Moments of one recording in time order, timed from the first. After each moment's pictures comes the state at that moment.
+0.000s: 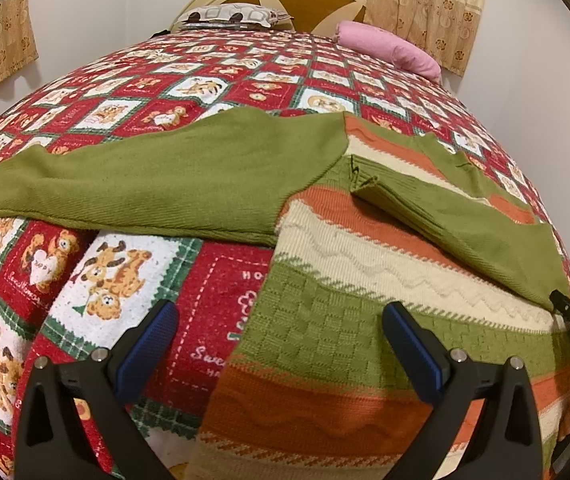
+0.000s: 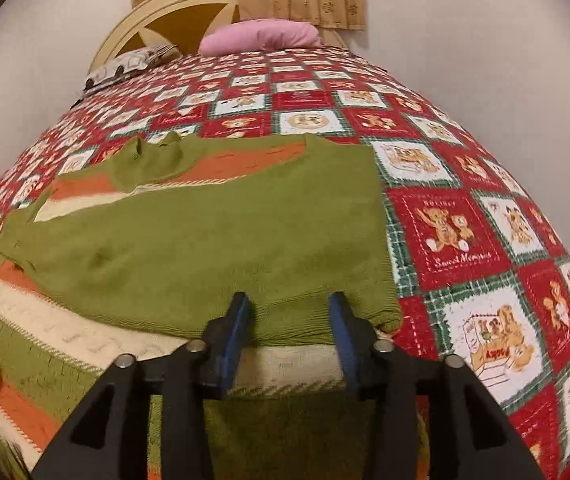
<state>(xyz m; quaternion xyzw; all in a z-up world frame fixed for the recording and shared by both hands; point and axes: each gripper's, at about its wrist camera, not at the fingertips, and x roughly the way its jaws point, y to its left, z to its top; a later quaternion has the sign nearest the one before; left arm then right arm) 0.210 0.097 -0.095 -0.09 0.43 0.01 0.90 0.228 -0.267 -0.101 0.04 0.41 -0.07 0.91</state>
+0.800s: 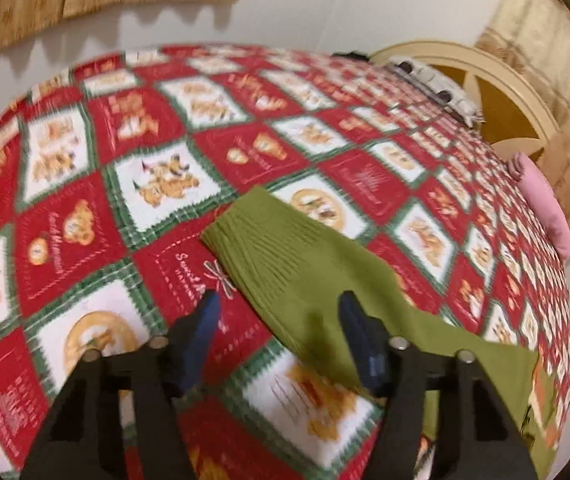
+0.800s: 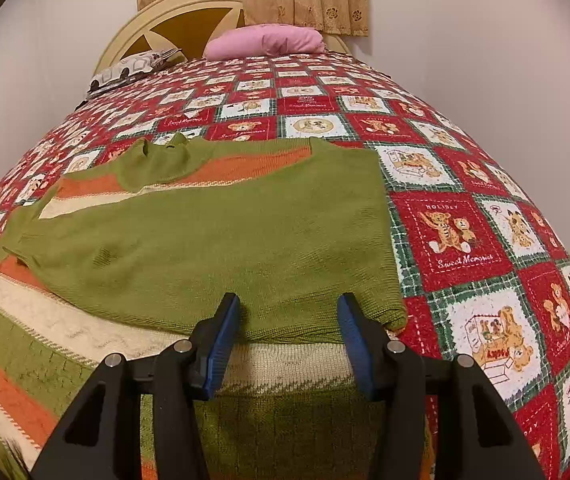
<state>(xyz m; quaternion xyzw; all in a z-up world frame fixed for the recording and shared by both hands) 0.230 0.396 -0.085 -0.29 0.38 0.25 0.84 0.220 -0.266 -0.102 0.04 0.39 -0.07 0.92</state>
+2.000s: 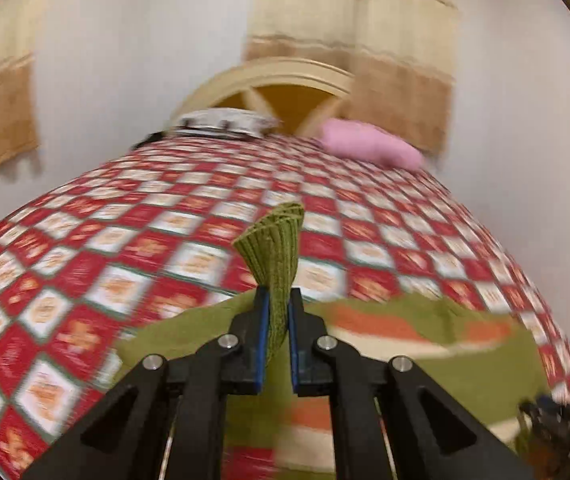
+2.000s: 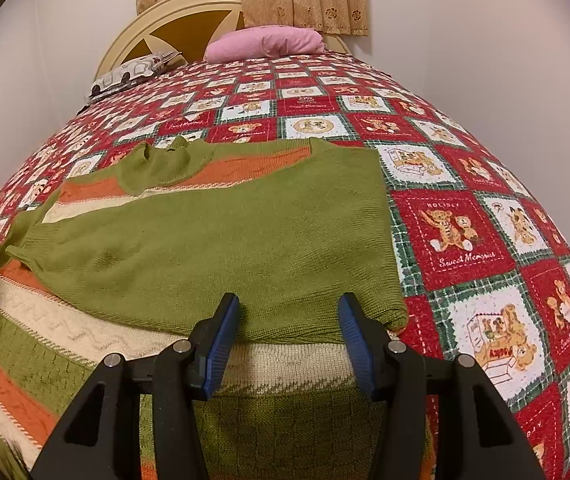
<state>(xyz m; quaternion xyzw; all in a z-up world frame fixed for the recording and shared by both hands) 0.250 0.102 0.010 -0.05 0.26 -0.01 0.96 0.221 -0.265 -0.102 0.05 0.39 -0.07 0.92</state>
